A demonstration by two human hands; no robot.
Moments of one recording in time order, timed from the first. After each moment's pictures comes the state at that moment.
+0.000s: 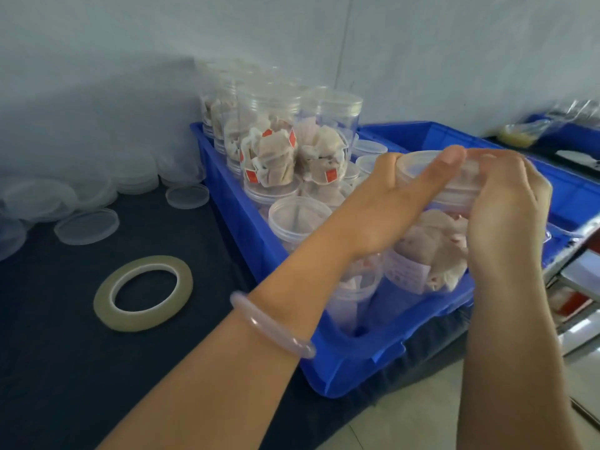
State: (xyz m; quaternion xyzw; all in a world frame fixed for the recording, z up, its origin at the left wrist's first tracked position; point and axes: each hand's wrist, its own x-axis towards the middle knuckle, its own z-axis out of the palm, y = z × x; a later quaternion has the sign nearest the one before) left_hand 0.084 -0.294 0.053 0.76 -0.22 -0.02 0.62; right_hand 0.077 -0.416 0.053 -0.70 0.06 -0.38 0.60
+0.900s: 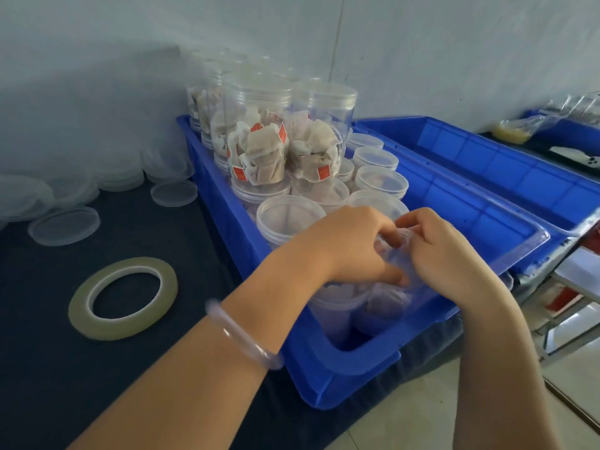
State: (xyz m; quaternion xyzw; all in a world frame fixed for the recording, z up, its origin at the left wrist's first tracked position) left_hand 0.115 -0.286 0.014 0.90 -0.31 -0.05 0.31; right_hand 0.102 -0.441 0.001 -0.94 0.04 -0.09 0.32
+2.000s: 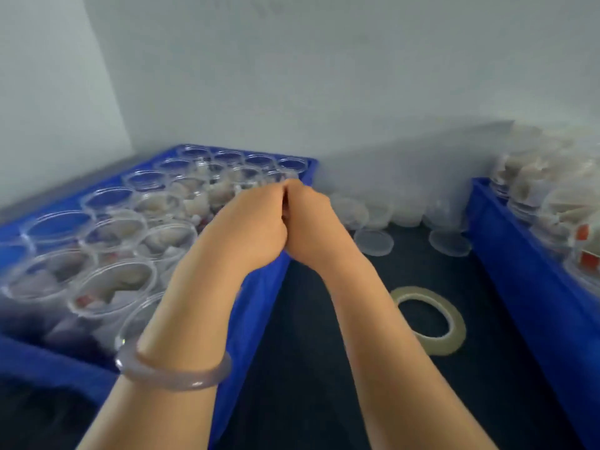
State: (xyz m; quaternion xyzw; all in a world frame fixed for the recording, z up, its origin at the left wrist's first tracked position) left_hand -0.083 0.056 0.072 0.92 0.27 0.20 0.18; right_hand -0.003 0.000 0.056 -0.78 -0.53 -0.02 0.33
